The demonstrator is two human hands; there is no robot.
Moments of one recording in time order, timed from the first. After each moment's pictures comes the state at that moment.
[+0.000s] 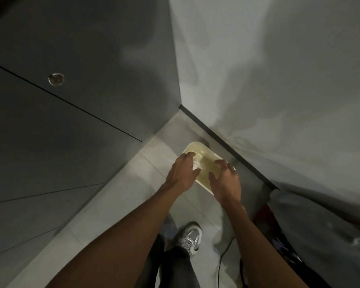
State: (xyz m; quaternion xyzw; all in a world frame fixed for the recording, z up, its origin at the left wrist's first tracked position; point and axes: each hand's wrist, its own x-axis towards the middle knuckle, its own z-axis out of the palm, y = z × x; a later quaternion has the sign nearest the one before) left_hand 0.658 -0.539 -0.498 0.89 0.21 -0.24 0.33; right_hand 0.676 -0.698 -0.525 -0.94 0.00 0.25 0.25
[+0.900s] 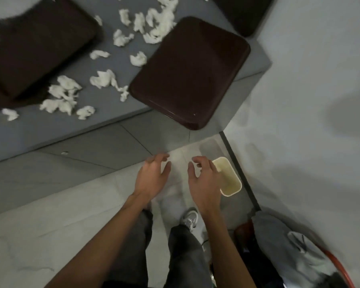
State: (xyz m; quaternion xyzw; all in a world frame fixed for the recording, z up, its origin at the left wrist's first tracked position) left_hand 0.400 -0.438 -0.120 0.86 0.41 0.05 0.31; right_hand 0.511 -0.575 -0.115 -0.88 -0.23 0.17 0.37
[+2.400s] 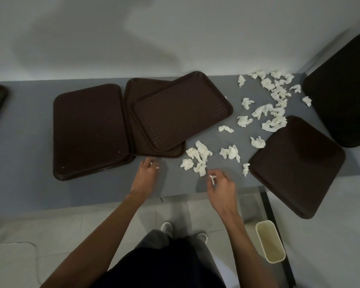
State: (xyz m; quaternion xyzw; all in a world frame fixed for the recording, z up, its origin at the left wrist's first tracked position) left_hand 0.123 -0.034 -0.067 0.86 0.45 0.09 0.22; right_hand 0.343 -0.206 -0.009 -0.86 -0.40 0.17 0.27
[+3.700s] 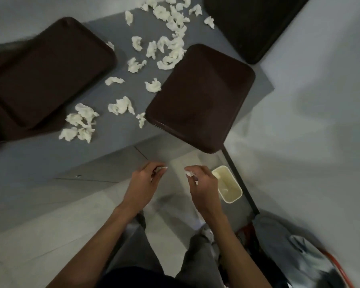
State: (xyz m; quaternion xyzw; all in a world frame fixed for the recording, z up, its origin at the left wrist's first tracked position) left_hand 0.356 -0.328 -0.057 0.85 0.33 0.11 0.40; right_hand 0.494 -0.490 -0.068 -0.85 -0.31 0.18 0.37
